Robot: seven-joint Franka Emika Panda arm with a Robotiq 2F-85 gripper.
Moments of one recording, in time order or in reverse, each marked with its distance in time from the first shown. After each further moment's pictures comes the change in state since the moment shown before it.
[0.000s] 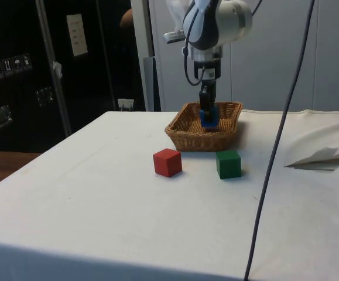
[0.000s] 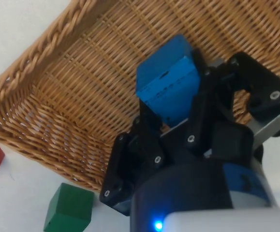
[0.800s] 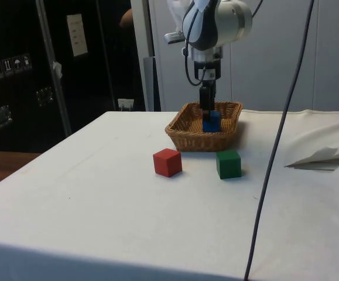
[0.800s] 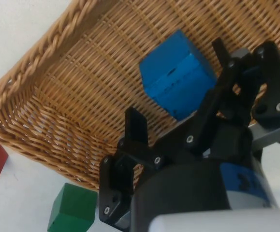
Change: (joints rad) arm 0.000 0.002 0.001 0.000 0.018 -0.001 -0.031
